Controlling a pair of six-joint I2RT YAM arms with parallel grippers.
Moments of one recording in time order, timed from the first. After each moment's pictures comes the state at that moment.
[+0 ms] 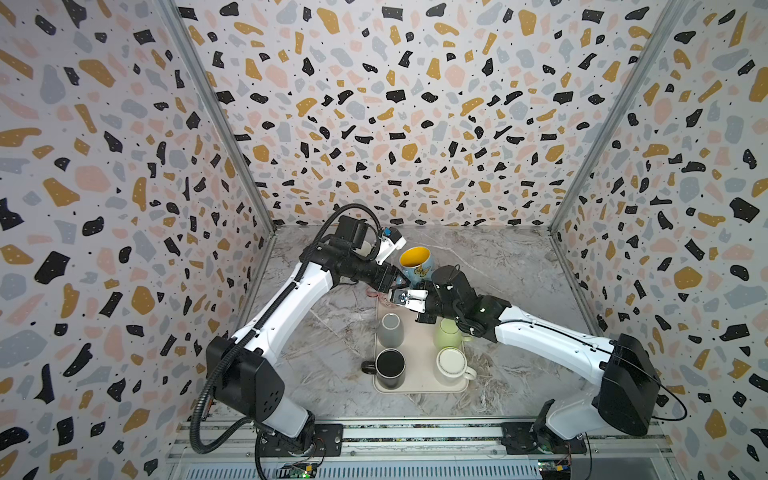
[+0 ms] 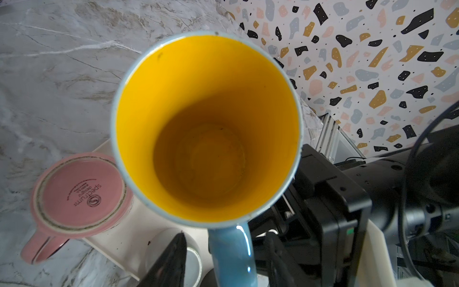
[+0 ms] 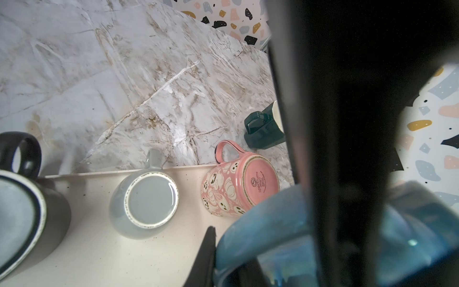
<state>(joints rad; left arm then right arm) -0.42 1.54 1.50 -0.88 0.71 0.10 0.89 1.47 1.11 -0.15 -0.08 -0.74</state>
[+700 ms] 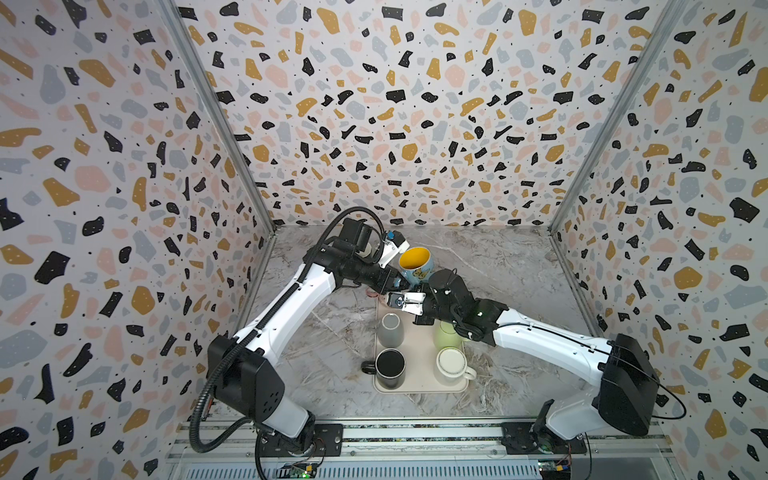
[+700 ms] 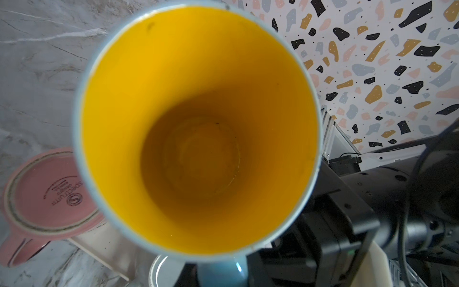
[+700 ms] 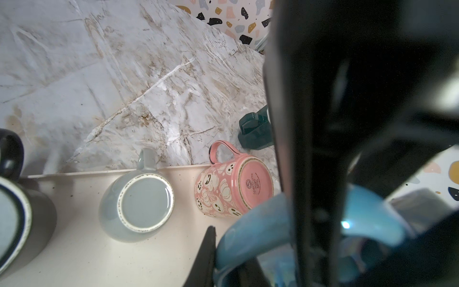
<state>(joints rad) -0.44 1.55 1.49 -0.88 0.71 0.10 0.92 1.47 1.09 -0.12 -0.02 -0.77</state>
